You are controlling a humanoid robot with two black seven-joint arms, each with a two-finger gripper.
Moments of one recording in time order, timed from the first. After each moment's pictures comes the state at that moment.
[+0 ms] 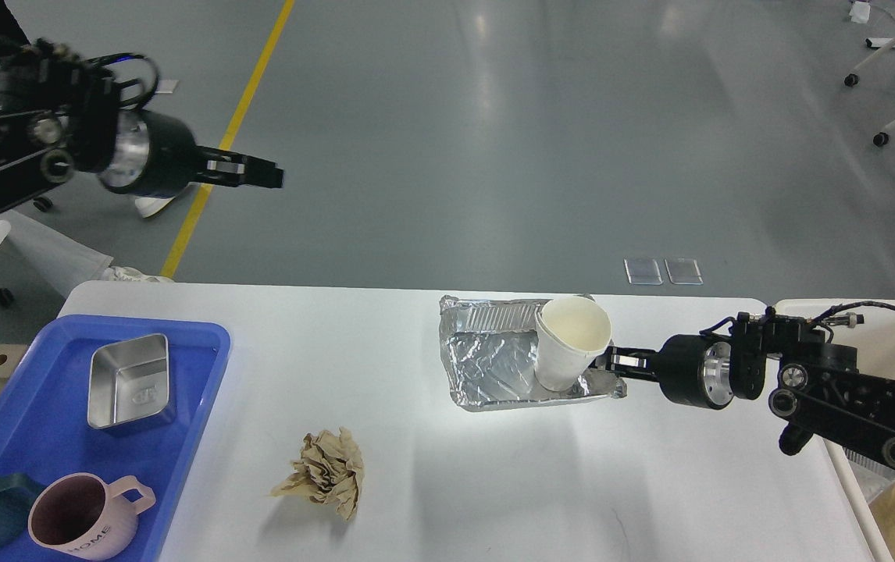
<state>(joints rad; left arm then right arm) -1.52 0.72 0.19 -1.10 1.06 -0.50 -0.05 0.80 -0.66 0.22 1.34 -1.10 0.24 0.05</state>
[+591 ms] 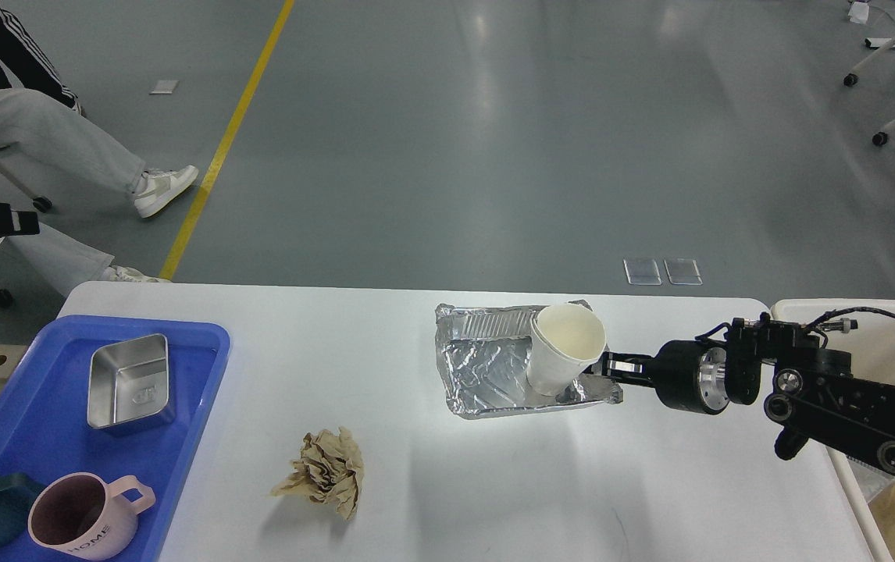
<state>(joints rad) -1.46 1.40 0.11 -1.49 1.06 -0.58 -0.06 0.79 -0.65 0.22 1.34 -1.10 0.24 0.05</state>
